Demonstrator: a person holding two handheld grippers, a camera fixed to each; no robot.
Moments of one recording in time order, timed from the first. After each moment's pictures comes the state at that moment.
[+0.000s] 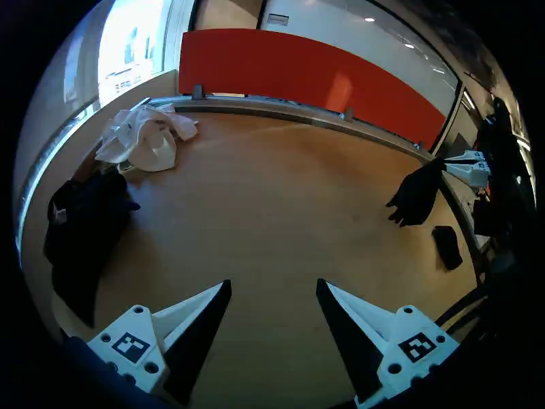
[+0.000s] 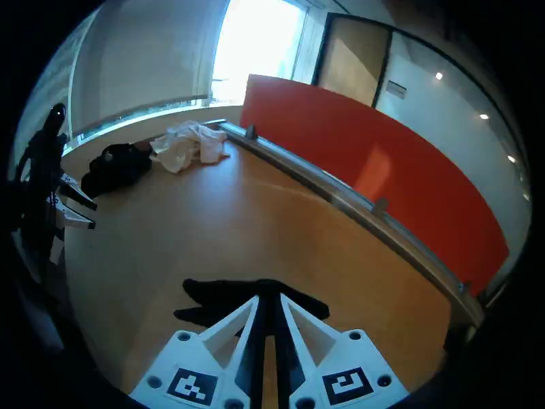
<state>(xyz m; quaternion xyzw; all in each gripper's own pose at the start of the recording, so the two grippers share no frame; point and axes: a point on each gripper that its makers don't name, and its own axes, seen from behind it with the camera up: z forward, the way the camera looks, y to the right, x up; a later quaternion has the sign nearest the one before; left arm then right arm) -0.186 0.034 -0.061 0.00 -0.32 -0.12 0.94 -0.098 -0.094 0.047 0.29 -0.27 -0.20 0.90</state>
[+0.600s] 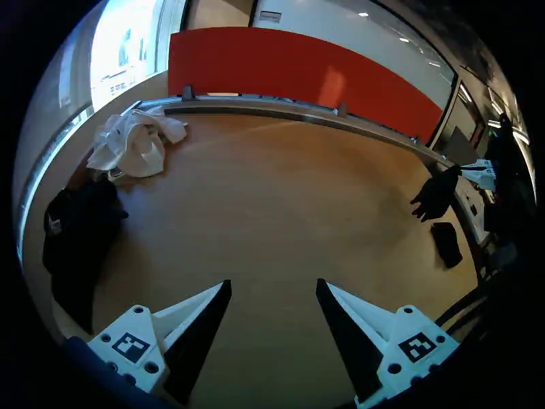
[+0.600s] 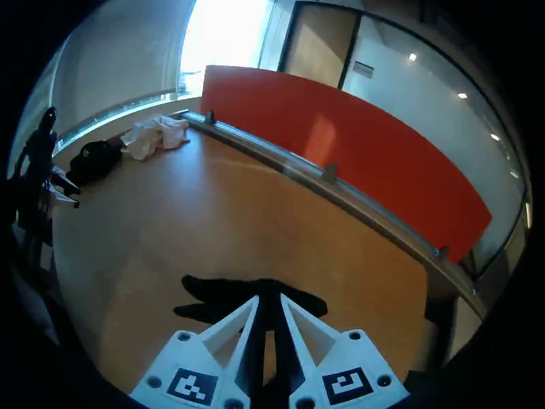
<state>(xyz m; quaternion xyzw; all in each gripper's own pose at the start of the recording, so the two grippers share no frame) -0.183 0.050 -0.047 -0.01 -0.33 -0.10 0.94 -0.103 0.039 0.036 0.22 -0.30 -0.18 0.91</state>
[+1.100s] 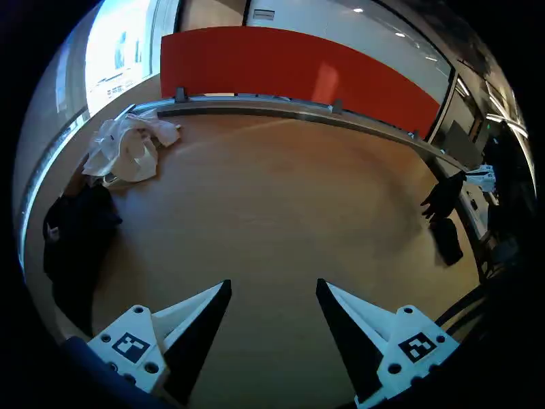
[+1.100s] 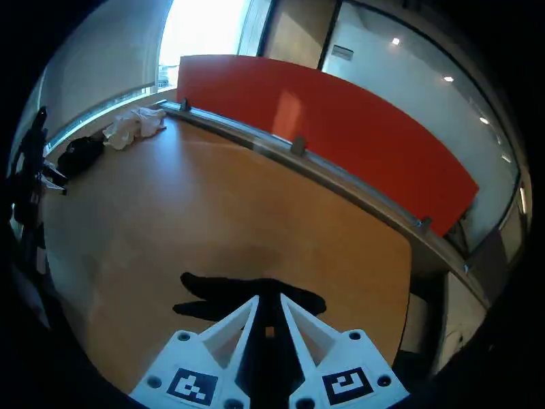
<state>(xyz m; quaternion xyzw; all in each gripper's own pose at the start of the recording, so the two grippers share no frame) -0.181 0.063 -0.040 -0.02 -0.33 -0.09 0.94 -0.123 0.127 0.022 0.18 -0.33 -0.18 0.91</state>
